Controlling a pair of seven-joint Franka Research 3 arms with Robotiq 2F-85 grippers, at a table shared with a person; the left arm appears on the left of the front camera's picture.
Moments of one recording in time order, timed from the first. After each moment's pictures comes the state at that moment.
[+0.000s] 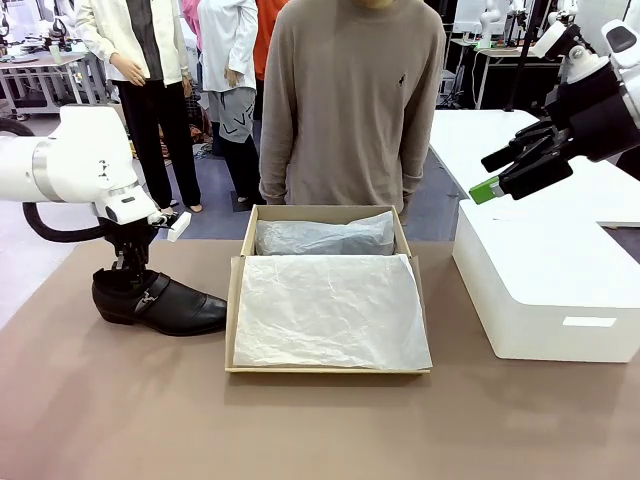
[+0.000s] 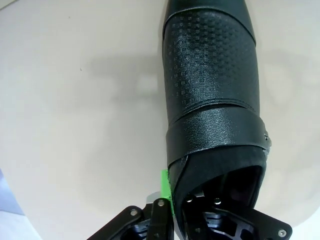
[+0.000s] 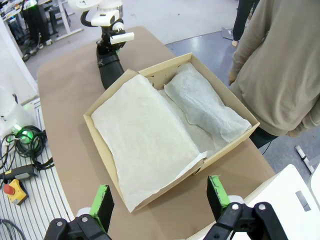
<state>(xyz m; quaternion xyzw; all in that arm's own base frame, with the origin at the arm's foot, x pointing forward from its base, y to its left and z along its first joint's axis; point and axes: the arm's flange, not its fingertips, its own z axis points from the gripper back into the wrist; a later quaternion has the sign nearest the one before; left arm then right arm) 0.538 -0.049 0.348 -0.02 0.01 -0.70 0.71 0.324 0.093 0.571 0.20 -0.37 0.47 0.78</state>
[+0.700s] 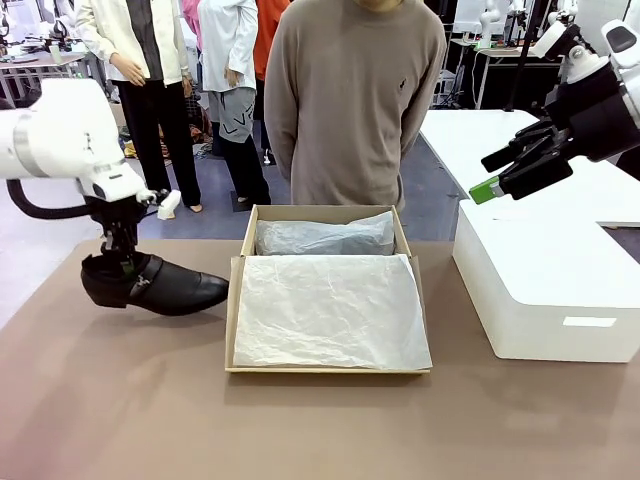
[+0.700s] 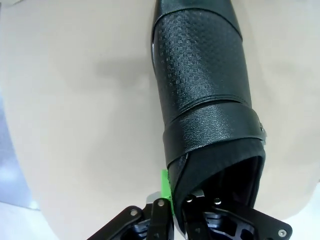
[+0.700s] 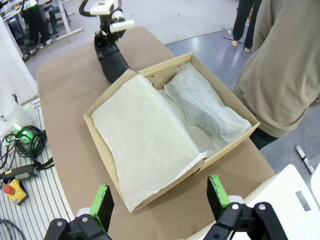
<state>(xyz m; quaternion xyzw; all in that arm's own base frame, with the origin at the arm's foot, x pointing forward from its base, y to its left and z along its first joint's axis) 0.541 -0.033 0.395 -0.02 0.00 -0.68 0.73 0.324 0.093 0.571 0.20 -0.37 0.47 0.78</state>
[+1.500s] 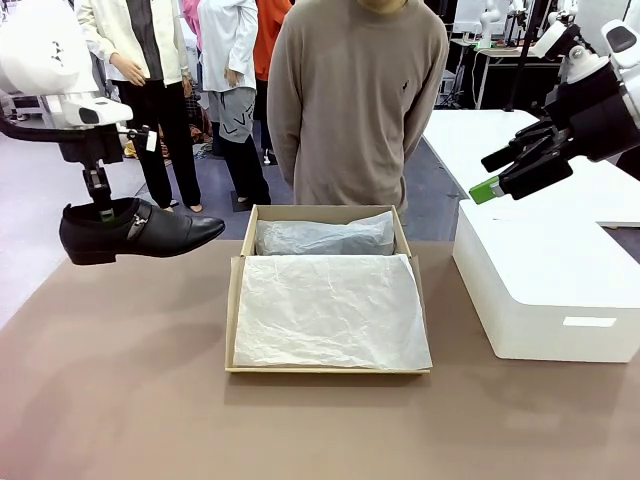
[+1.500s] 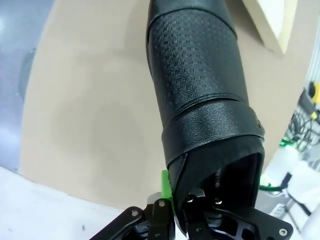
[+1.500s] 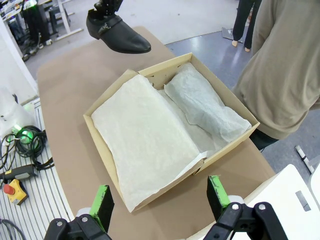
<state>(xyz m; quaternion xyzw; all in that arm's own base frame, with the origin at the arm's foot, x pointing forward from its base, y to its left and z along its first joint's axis) 0.559 -0.017 0.494 -0.07 0.04 -0.50 0.86 0.324 0.093 0.571 0.20 -0.37 0.47 0.78</state>
